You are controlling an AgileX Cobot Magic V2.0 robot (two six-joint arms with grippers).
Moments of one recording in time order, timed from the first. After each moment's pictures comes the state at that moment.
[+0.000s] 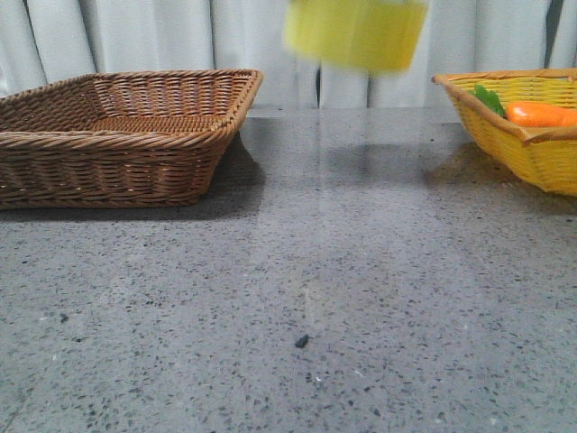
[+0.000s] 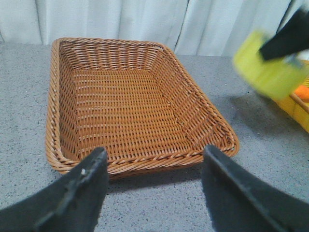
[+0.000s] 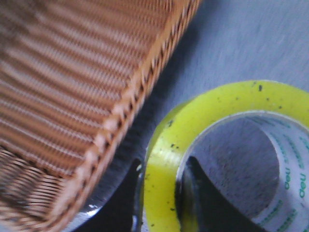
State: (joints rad) left arm -0.26 0.45 -0.55 -0.39 0.46 0.16; right arm 0.52 1.76 -1.80 -0.01 1.02 0.11
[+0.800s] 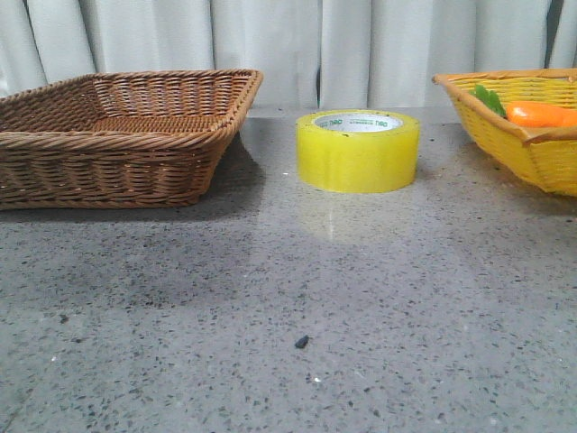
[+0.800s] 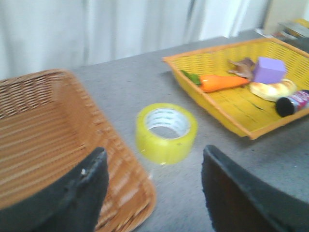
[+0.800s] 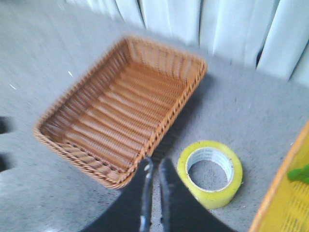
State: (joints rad) left arm -0.59 0.96 -1.00 -0.39 0.49 0.25; right arm 0.56 1.19 -1.73 0.00 1.08 0.09
